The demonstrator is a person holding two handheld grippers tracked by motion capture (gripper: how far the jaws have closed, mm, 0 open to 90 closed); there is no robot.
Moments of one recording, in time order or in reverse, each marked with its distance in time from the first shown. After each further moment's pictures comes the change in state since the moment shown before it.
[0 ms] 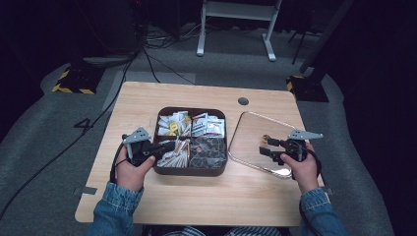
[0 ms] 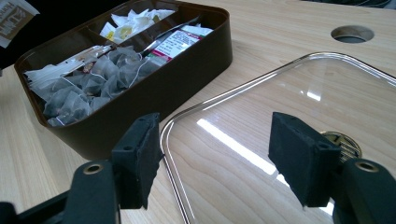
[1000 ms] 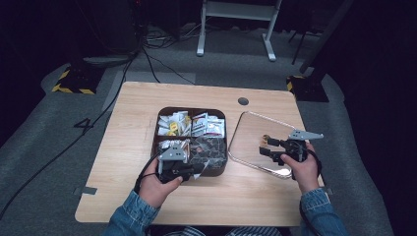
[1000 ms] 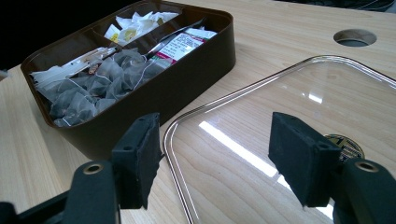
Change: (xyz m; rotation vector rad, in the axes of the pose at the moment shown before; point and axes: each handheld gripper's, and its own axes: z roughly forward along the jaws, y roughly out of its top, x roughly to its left) left arm -0.067 -0.009 0.041 0.166 -0.189 0.181; right arm 0.003 0.002 -0.001 -0.008 0.010 -0.009
